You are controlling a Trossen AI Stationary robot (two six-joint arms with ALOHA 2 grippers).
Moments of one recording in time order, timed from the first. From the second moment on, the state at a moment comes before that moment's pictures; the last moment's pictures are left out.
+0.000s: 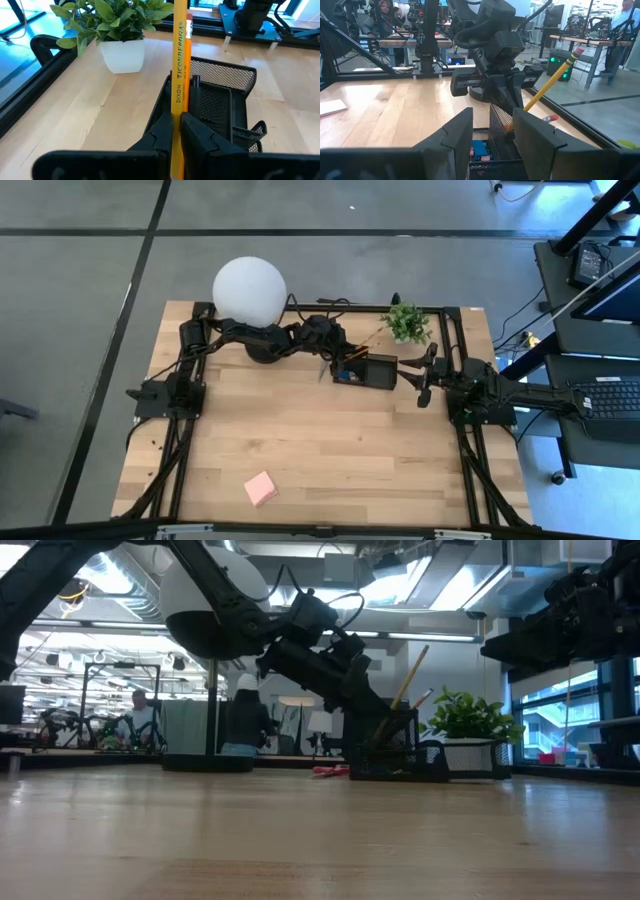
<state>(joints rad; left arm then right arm) 0.35 2.04 1.21 0.39 0.17 0.03 -0.18 0.17 0.01 0.17 0.09 -0.03</state>
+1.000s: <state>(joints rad) 0.35 2.03 1.20 0.41 0.18 0.00 -0.18 0.17 0.01 0.17 0.09 -0.03</state>
